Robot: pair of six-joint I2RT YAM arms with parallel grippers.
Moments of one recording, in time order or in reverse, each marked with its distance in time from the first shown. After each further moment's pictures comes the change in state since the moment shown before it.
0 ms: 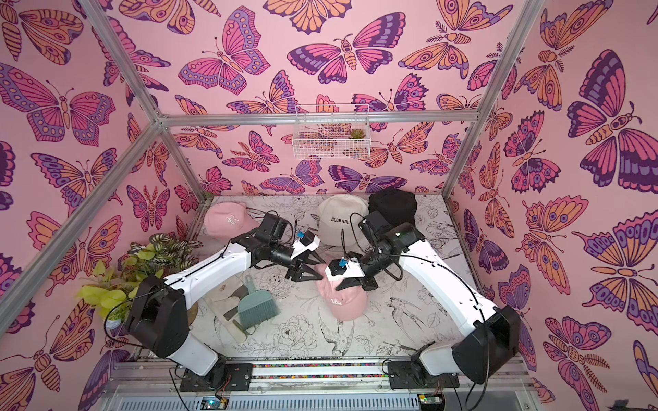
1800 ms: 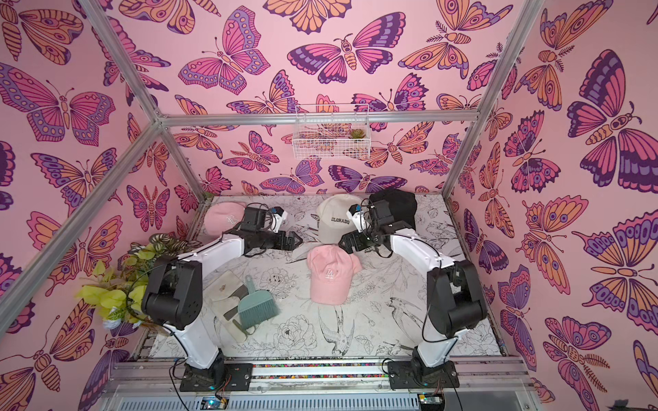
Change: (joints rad) left arm 0.255 0.148 -0.045 0.321 -0.758 -0.859; right arm -0.218 0.255 -0.144 0.838 0.480 1.327
